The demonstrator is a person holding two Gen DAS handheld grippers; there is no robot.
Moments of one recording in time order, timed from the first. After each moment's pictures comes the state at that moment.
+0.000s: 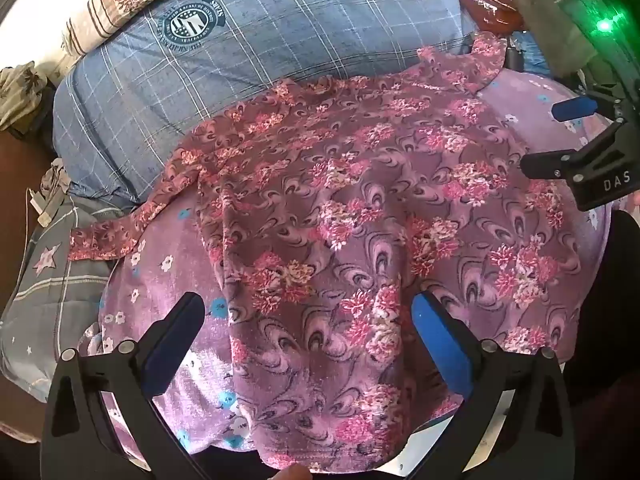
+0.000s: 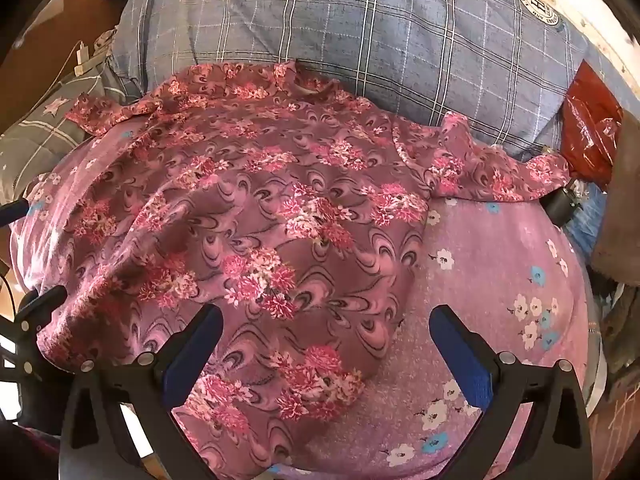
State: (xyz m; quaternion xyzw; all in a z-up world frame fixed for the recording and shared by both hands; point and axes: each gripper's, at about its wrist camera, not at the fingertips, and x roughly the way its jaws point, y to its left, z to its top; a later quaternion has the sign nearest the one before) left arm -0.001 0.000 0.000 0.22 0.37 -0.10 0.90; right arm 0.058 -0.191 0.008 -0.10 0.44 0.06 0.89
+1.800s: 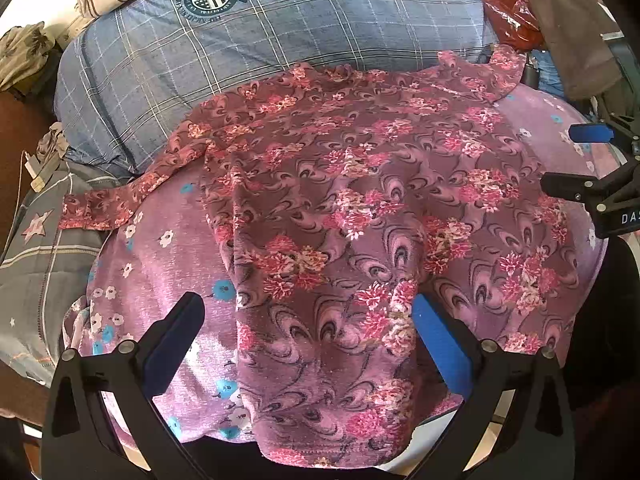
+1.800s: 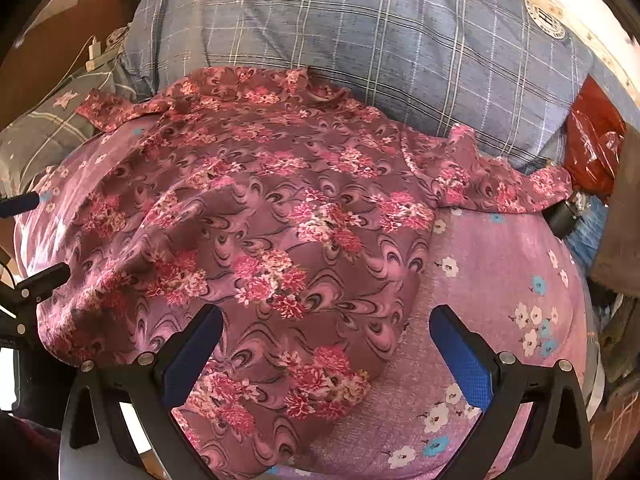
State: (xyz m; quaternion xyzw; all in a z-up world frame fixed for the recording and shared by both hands) left arm 0.012 0.024 -0.002 0.17 0.41 -0.09 0.89; right arm 0.052 -0.188 0.011 -0.12 0.43 0.07 0.89
